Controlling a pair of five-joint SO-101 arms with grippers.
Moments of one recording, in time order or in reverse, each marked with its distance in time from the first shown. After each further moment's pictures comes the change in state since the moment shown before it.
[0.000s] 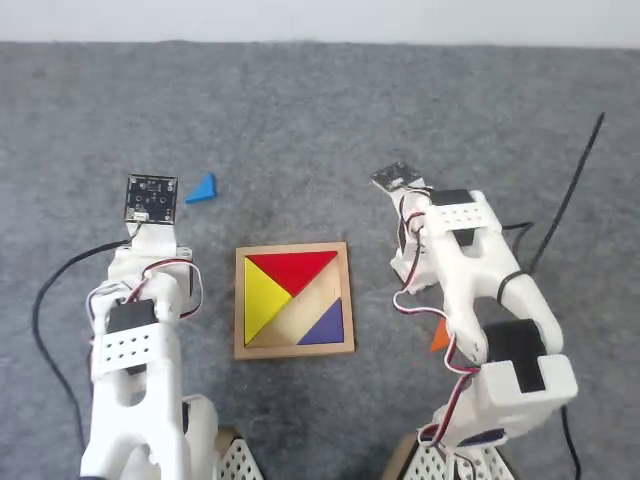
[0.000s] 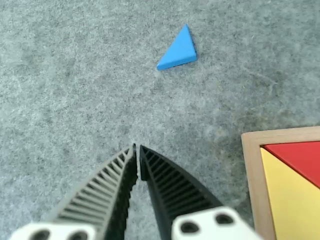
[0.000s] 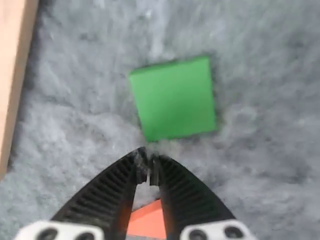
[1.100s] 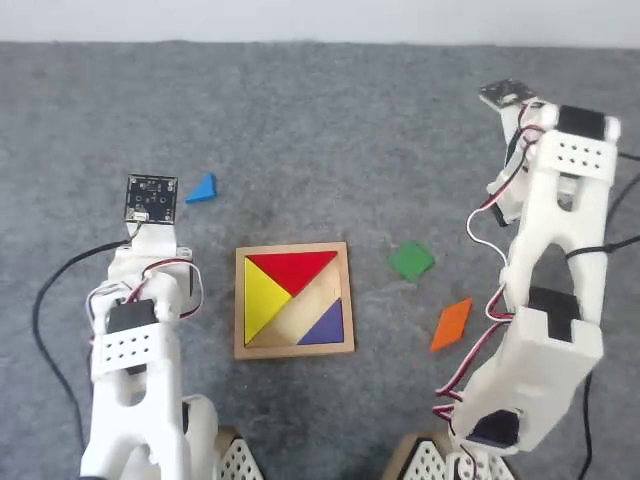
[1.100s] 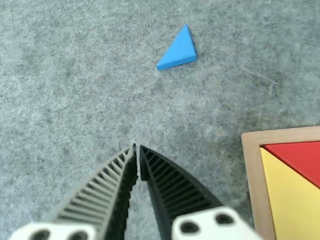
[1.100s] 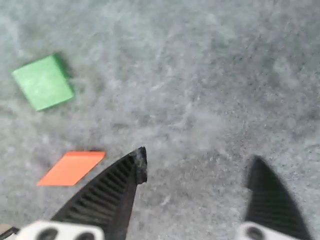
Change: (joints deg) left arm 0.0 0.0 0.0 0.0 0.0; right arm 21.1 14.1 -51.6 31.6 14.9
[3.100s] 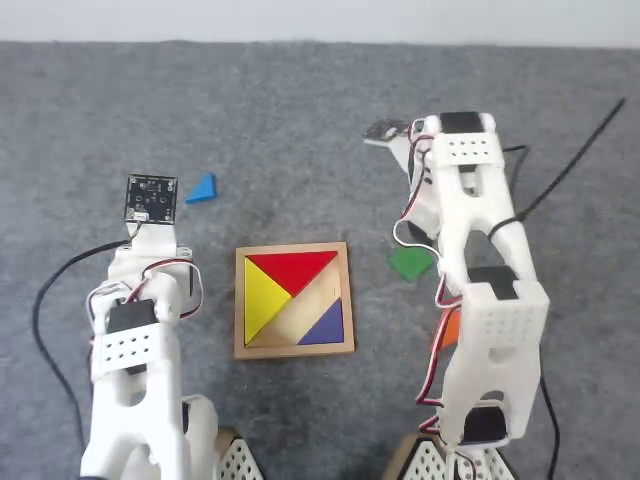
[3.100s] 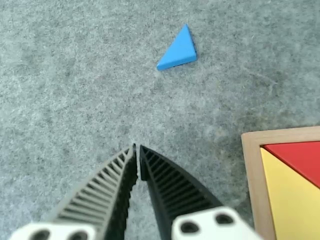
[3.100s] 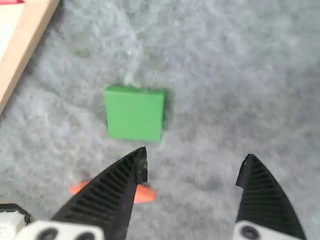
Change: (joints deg) left arm 0.0 0.0 0.0 0.0 0.0; right arm -17.5 9.8 1.3 -0.3 4.7
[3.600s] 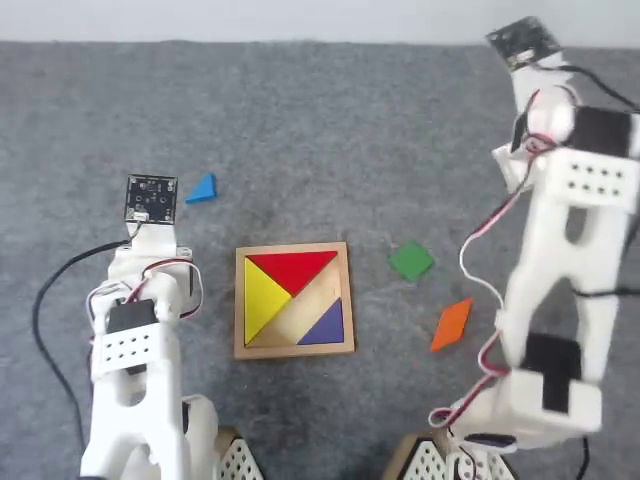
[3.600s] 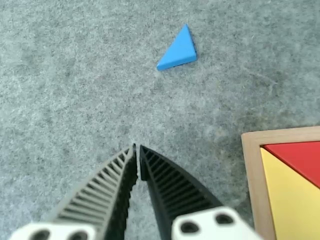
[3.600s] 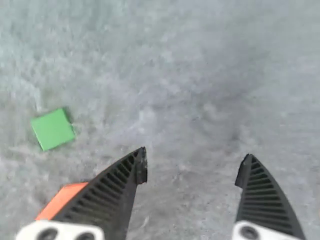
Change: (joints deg) left arm 0.0 0.0 0.0 0.0 0.0; right arm 15.2 -31.3 0.0 -4.6 -10.0
